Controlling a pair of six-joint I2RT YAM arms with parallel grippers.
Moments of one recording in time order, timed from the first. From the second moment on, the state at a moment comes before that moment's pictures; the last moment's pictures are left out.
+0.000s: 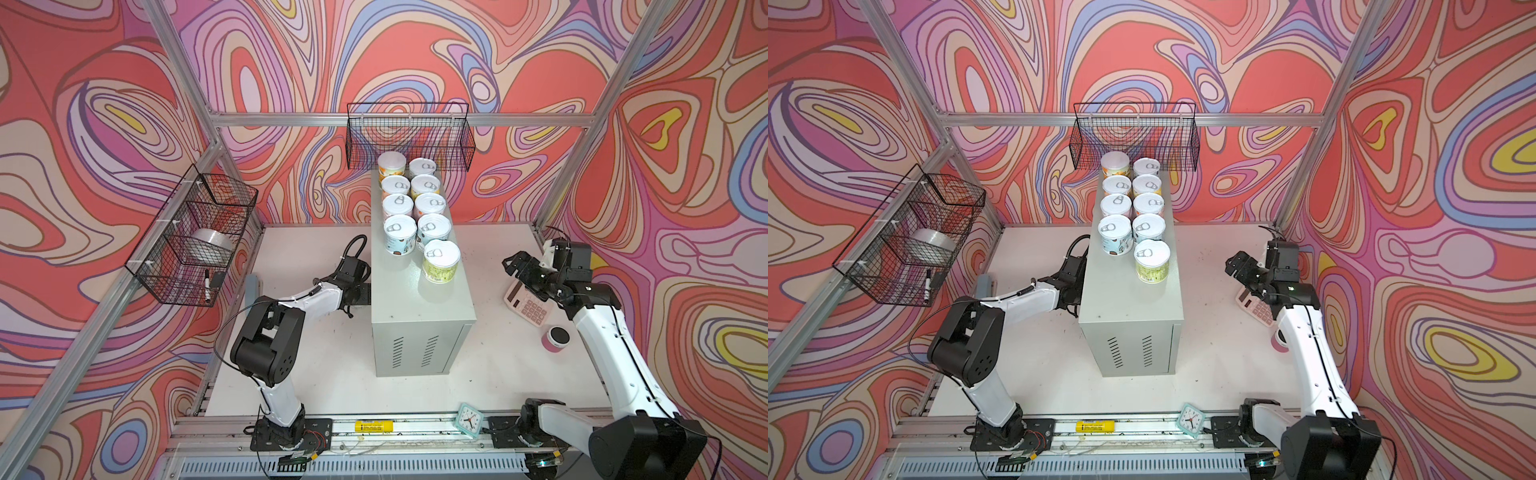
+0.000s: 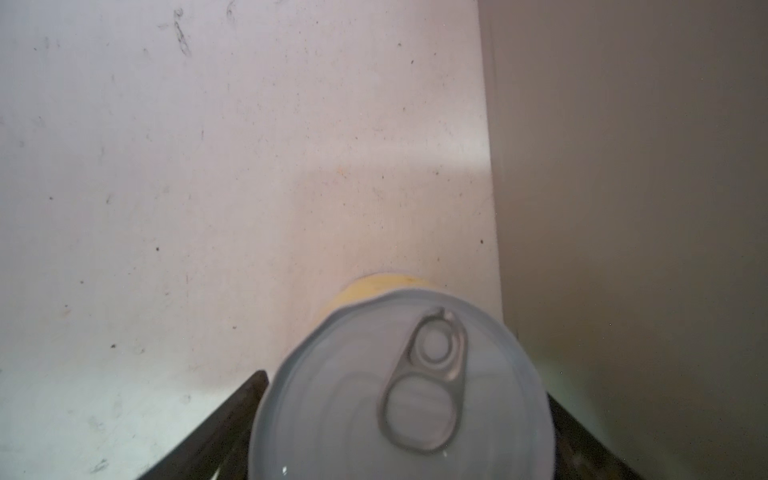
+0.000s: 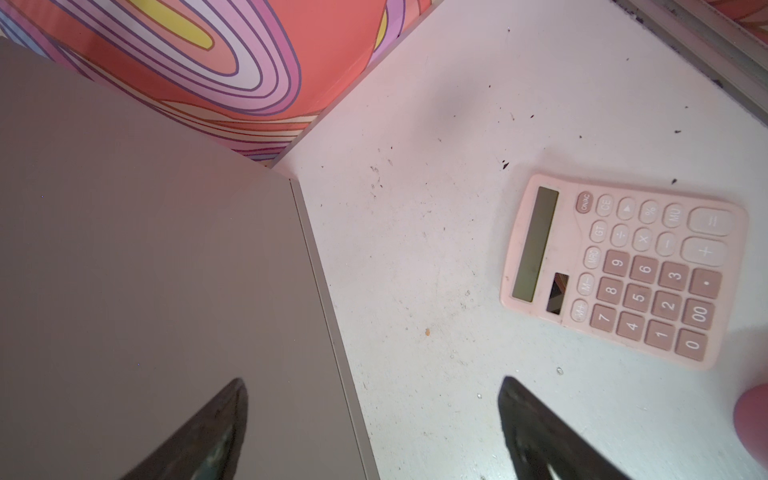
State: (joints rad) left arm -0.40 1.78 1.07 -0.31 -0.13 -0.38; right arm -0.10 1.16 1.10 -0.65 -0.22 0.59
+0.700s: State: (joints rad) left arm -0.40 1.83 1.10 -0.29 -0.17 -0.42; right arm -0.10 1.19 1.07 -0.62 -0.24 0.59
